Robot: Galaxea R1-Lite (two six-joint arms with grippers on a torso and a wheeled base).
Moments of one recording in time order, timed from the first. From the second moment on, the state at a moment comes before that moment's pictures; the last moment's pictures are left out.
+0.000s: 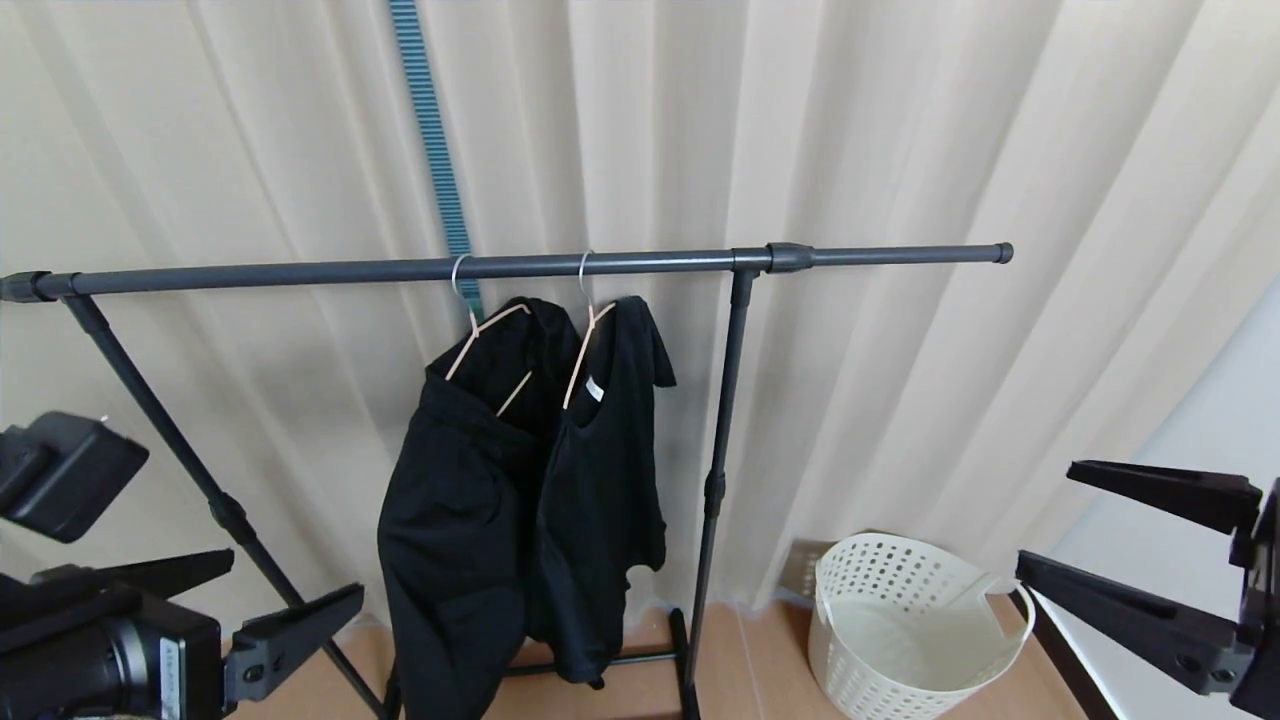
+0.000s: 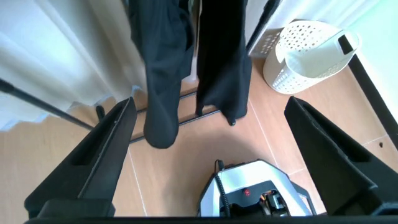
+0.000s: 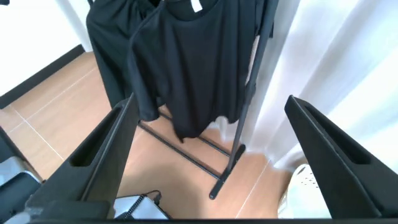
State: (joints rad) left arm -0.52 1.02 -0.55 0.07 0.20 -0.14; right arm 0.37 1.00 -0.47 -0.26 0.30 -0.03
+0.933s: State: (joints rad) left arm -0.52 0.63 -0.05 0.07 0.19 -0.14; right arm 0.36 0.48 -0.01 -0.14 0.20 -0.03
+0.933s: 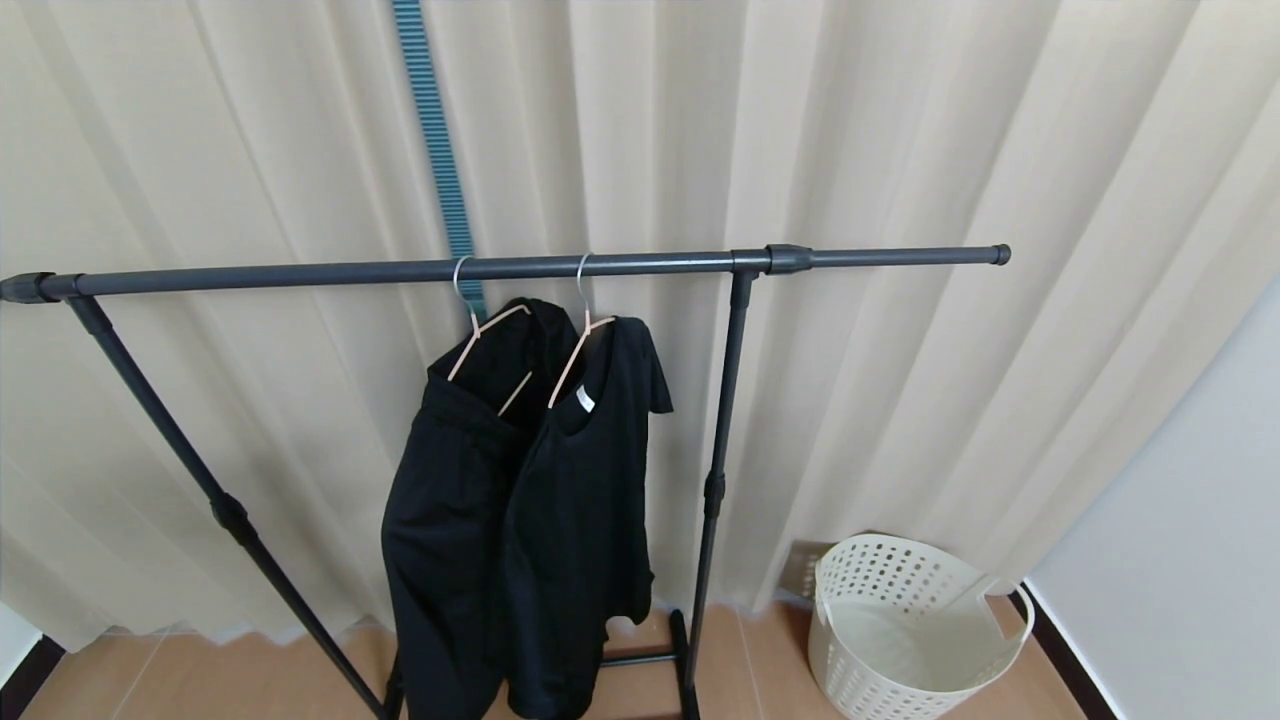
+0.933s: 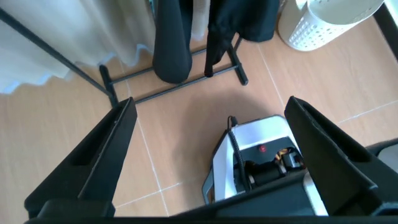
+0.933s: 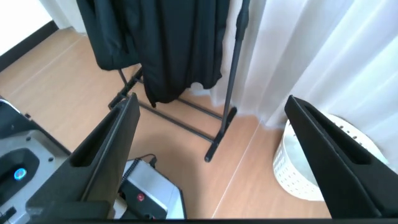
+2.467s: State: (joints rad) left arm -0.01 0.02 -0.02 0.06 0.07 -0.02; right arm 0.01 0.11 0.00 -0.11 0.20 -0.06
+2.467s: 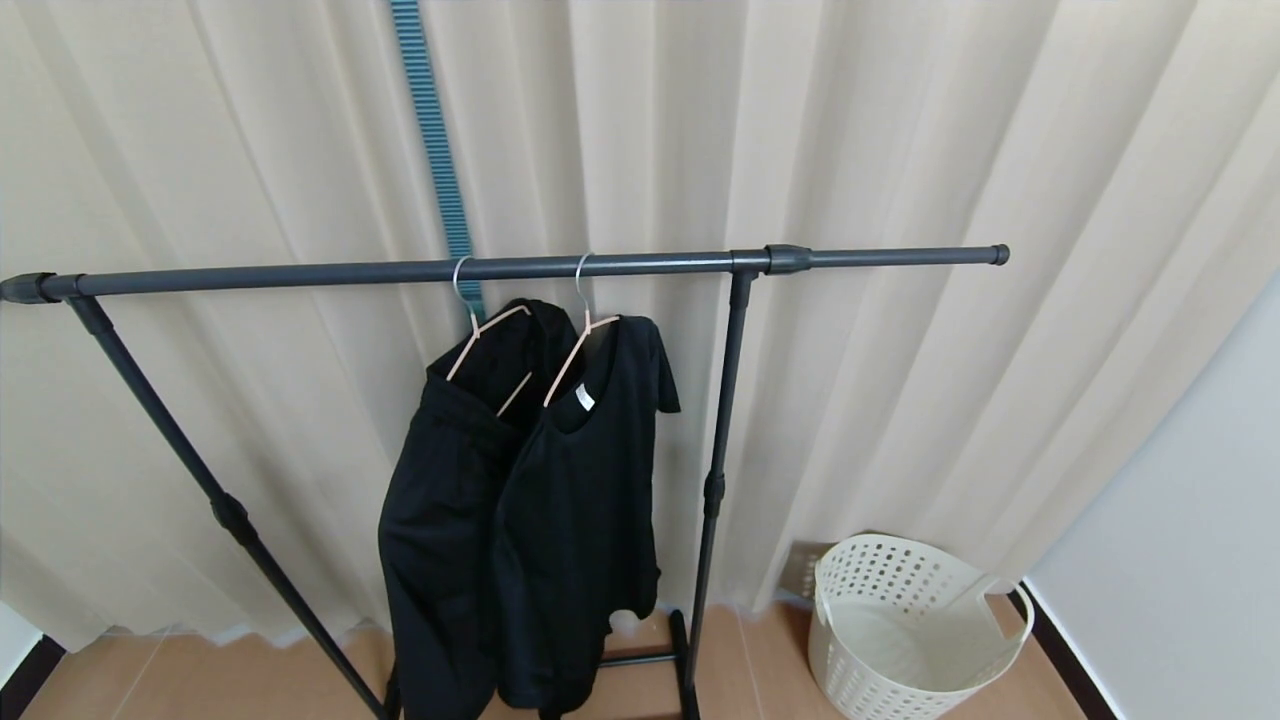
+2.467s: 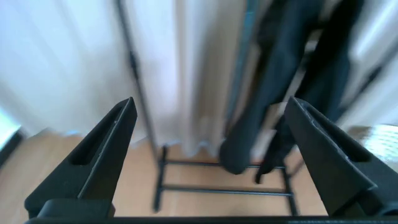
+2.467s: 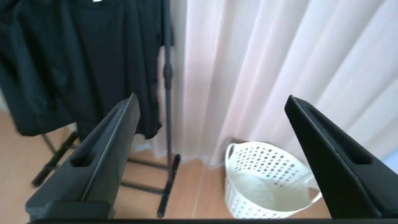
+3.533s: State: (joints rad) left arm -0.01 0.00 -0.02 0.06 0.08 -0.02; right arm 0.00 0.00 0.00 -0.12 0.08 -0.07
